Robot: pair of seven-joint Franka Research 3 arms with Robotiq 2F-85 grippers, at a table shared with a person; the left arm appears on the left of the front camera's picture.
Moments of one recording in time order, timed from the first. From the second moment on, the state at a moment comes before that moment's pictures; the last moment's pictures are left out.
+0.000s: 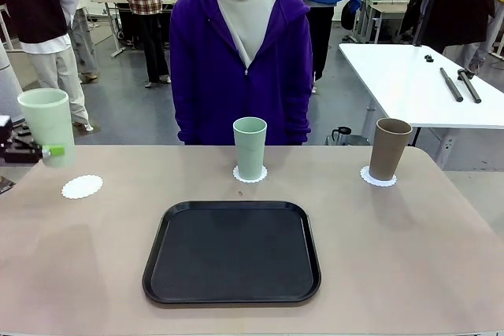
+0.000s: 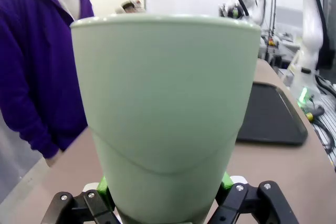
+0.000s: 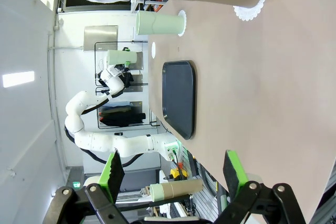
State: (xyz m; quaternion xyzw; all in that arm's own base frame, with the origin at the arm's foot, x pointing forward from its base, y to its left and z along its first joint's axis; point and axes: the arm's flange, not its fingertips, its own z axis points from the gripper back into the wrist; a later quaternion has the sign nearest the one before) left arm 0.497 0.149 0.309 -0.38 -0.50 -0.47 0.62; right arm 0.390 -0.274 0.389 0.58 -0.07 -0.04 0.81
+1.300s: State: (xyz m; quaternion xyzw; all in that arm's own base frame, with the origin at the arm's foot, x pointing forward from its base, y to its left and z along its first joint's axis) left arm 0.541 0.155 0.231 -0.43 -0.52 -0.45 0.58; right arm 0.390 -0.274 0.389 0.58 -0.07 -0.04 0.81
